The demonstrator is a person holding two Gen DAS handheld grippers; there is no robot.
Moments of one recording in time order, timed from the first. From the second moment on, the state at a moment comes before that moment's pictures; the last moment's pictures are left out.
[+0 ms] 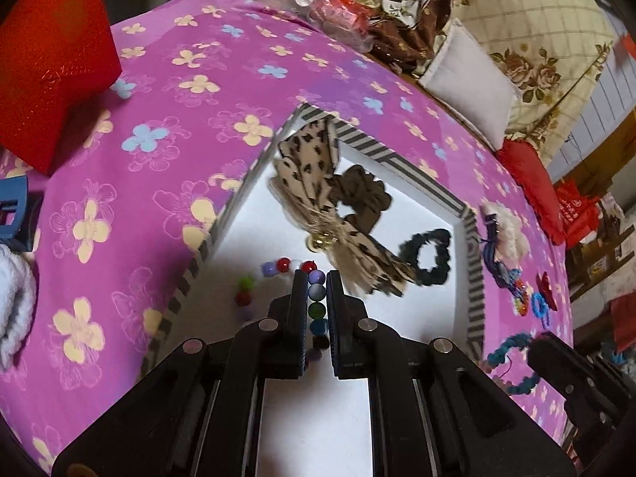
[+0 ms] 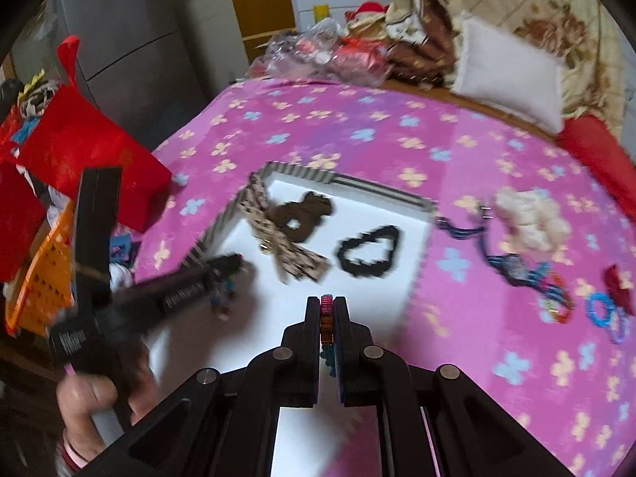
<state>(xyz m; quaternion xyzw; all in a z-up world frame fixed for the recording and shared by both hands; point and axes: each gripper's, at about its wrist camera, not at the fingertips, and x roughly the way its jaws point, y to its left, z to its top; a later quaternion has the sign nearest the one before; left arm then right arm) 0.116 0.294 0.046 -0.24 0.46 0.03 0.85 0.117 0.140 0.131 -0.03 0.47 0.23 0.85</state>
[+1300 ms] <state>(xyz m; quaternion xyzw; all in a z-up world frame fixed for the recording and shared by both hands) 0.069 0.239 0.091 -0.15 0.41 0.01 0.90 0.091 0.007 0.109 0.01 0.48 0.12 0.87</state>
